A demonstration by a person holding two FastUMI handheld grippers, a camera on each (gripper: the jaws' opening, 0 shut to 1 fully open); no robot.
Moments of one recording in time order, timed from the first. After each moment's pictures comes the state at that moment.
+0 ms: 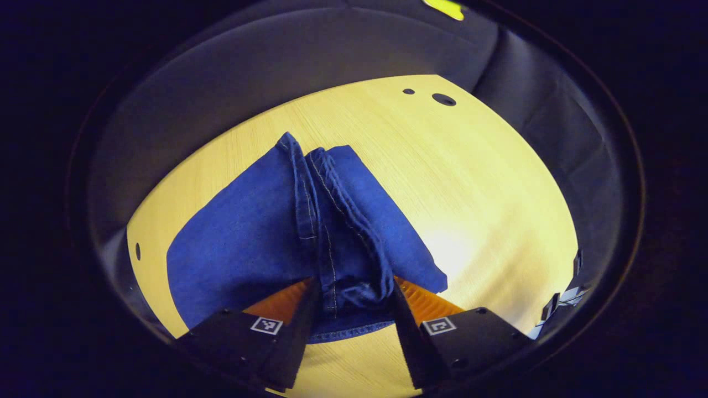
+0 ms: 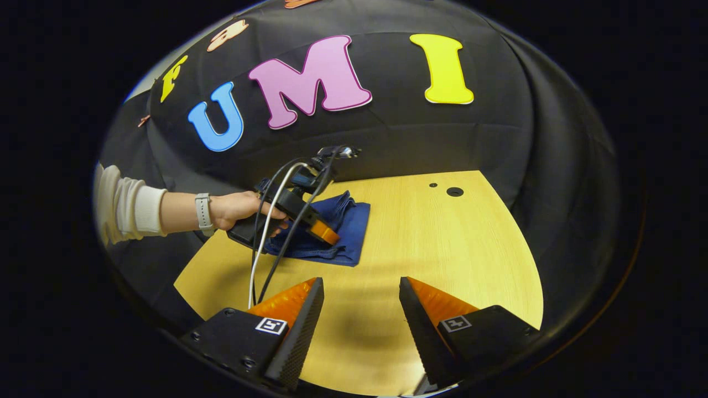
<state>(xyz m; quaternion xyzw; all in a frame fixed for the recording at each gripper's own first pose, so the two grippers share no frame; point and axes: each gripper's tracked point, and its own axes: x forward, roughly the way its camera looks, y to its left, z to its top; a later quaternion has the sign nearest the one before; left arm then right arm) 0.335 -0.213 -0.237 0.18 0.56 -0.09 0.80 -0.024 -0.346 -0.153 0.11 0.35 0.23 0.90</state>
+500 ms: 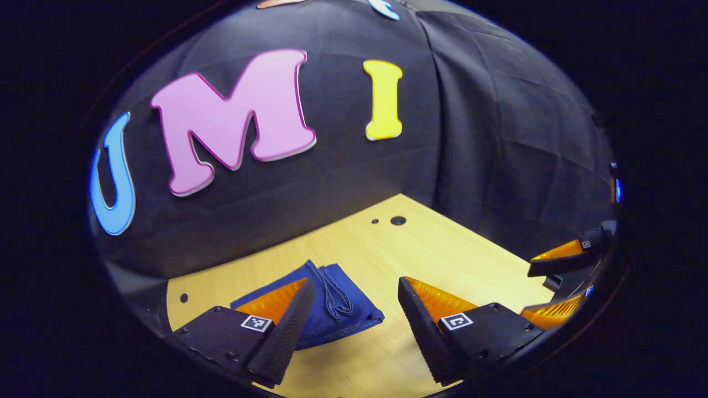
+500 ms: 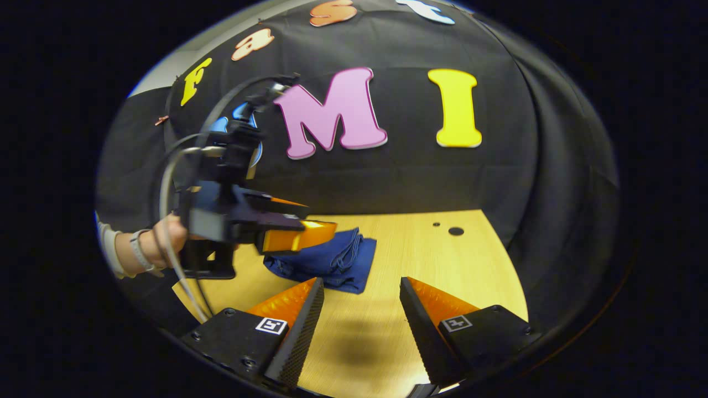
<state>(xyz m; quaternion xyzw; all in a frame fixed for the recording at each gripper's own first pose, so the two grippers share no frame) 0.237 -0.279 0.011 0.17 0.21 -0.13 0.95 -0.017 -0.342 -0.059 0.08 0.22 0.23 0.94</state>
